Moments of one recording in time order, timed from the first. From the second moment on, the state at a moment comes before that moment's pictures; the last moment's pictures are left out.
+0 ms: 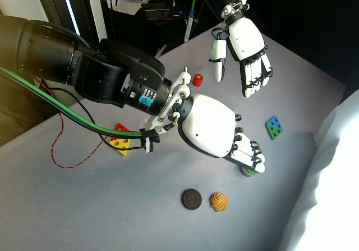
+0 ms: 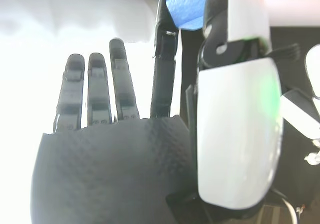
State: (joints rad) left arm 0.26 -0.83 0.70 -1.48 -0.73 2.22; right arm -0.04 -1.27 1.15 1.22 0.27 -2.11
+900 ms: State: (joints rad) left arm 0.26 -0.83 0.70 -1.49 -0.73 2.23; right arm -0.03 -1.32 1.15 1.21 0.20 -2.12
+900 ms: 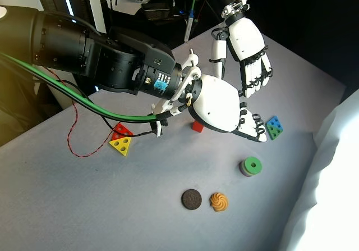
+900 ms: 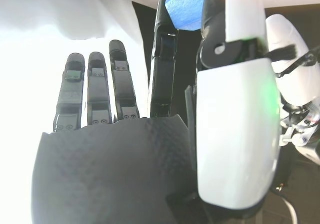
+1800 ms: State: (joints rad) left arm 0.25 -0.83 0.70 -1.50 -0.74 2.24; right arm -0.06 -1.33 1.15 1.20 0.21 -2.16
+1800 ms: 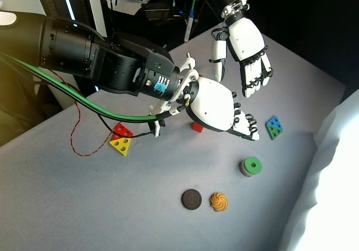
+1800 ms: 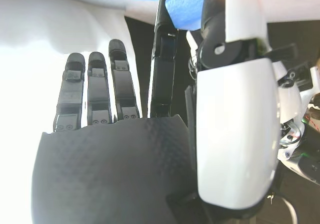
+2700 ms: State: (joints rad) left arm 0.25 -0.83 0.70 -1.50 -0.75 2.24; right arm -0.08 -1.34 1.16 1.20 0.23 -2.16
